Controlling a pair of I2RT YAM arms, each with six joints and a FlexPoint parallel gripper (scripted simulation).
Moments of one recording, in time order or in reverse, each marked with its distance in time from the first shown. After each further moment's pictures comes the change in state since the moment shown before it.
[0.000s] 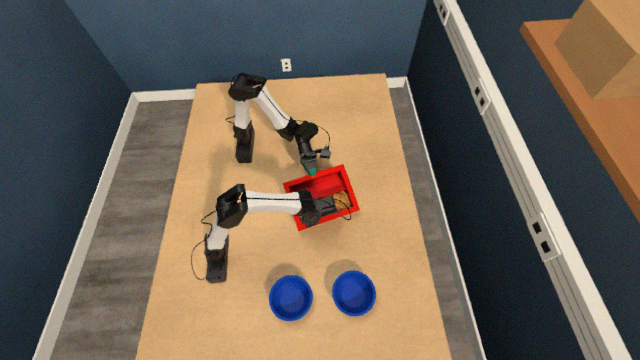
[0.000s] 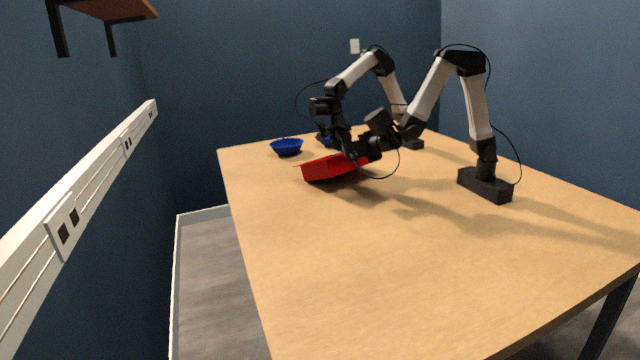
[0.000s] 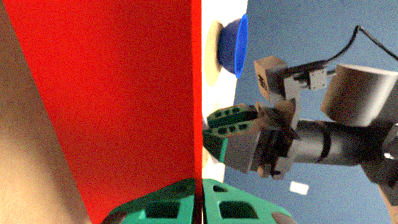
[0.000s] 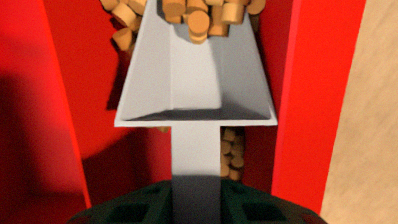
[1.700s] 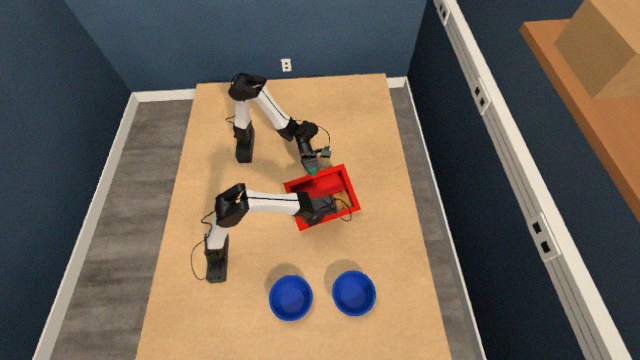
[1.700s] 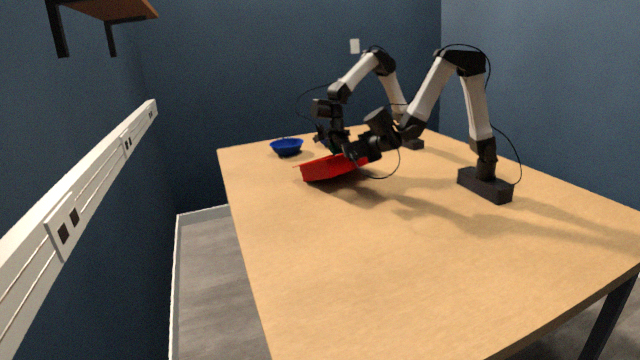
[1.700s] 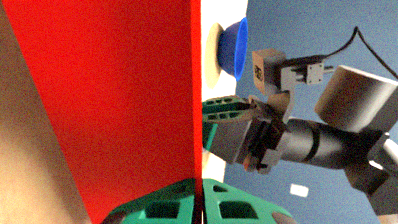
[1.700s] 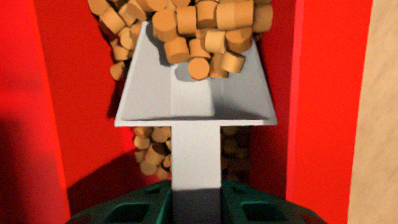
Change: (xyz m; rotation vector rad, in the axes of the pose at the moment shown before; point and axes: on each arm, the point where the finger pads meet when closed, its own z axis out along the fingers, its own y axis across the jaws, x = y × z) left arm -0.002 0.000 0.000 0.000 -0.010 -0.001; right arm -0.022 0.000 0.016 0.005 -0.127 0.004
